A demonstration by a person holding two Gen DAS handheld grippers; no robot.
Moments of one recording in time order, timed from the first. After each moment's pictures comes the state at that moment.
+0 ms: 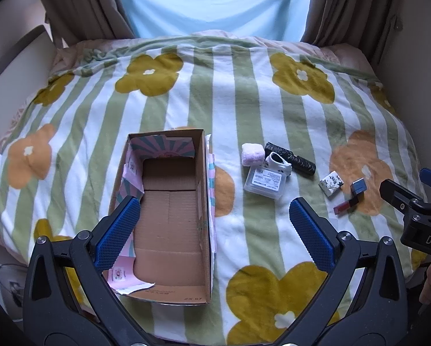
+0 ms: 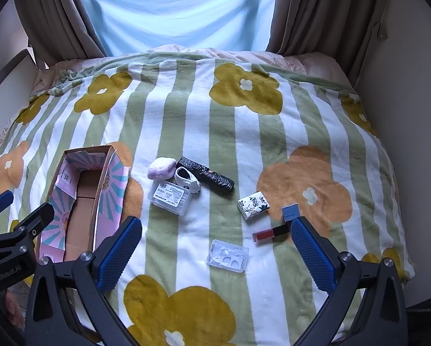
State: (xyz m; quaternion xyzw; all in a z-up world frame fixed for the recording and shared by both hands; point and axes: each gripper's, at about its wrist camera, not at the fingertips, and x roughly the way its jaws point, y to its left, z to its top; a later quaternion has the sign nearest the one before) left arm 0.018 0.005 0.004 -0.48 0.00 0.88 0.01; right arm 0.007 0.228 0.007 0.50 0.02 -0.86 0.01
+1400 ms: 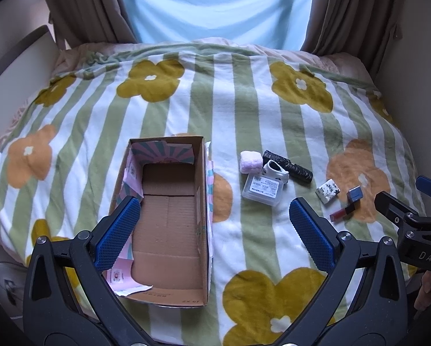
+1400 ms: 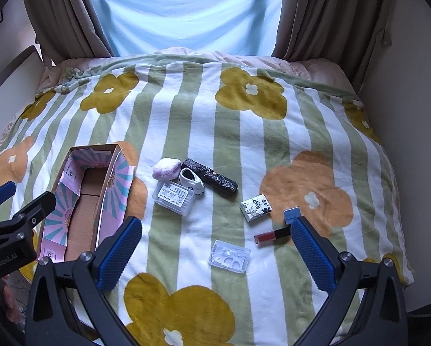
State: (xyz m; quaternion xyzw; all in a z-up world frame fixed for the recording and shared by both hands) left arm 0.022 0.003 0.007 -0.46 0.00 0.89 0.01; right arm 0.012 0.220 0.012 0.50 0.03 -0.87 0.02
